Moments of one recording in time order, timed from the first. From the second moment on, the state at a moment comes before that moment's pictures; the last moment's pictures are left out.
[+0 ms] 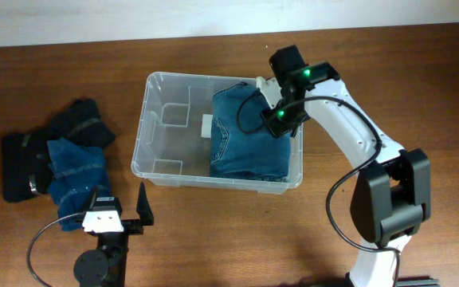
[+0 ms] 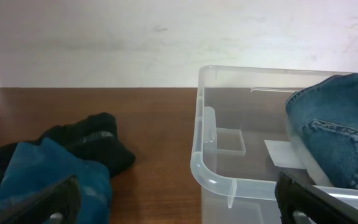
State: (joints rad) left arm 0.06 0.01 0.01 -0.07 0.07 -0.01; right arm 0.29 1.99 1.66 -1.06 -0.16 -0.16
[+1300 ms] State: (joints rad) left arm 0.06 0.01 0.01 -0.07 0.07 -0.01; right arm 0.16 1.99 1.89 -1.41 0.11 0.08
